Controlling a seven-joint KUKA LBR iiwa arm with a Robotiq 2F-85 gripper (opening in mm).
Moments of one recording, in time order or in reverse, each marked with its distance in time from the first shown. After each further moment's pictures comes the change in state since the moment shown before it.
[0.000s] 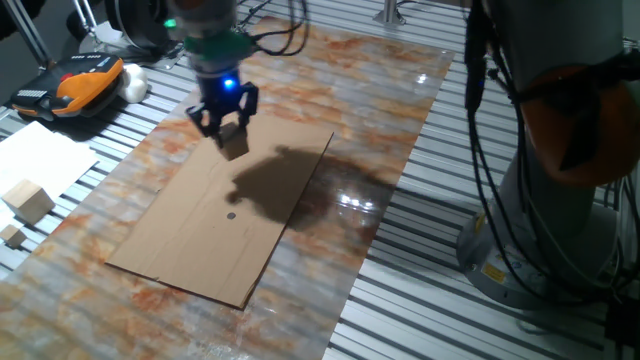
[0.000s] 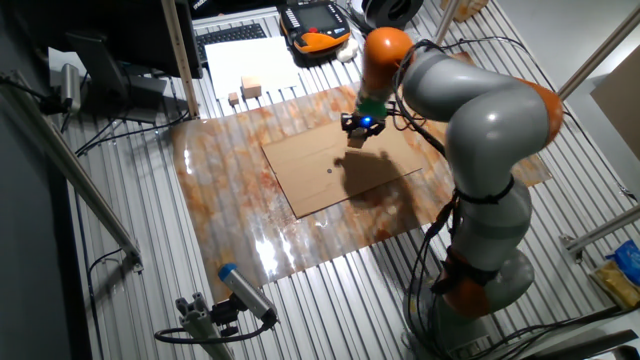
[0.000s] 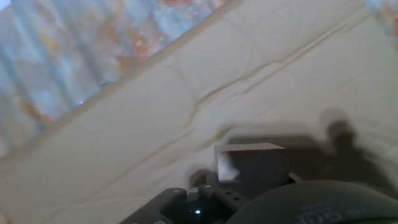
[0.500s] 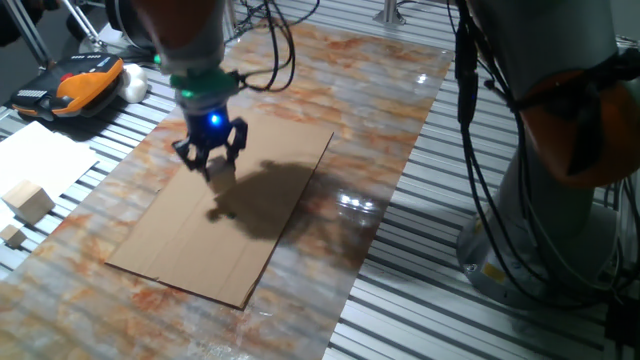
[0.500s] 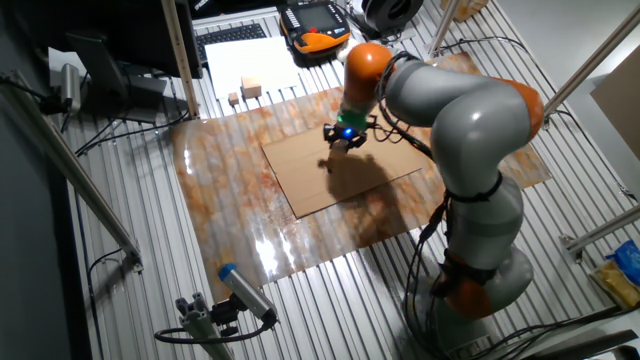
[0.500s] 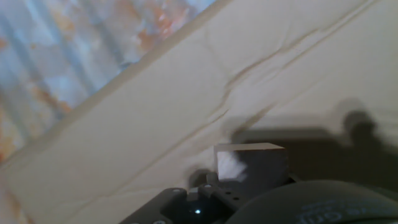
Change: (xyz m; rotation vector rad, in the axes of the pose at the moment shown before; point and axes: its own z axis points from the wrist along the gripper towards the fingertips) arm 0.027 0.044 0.038 -0.049 0.021 0.060
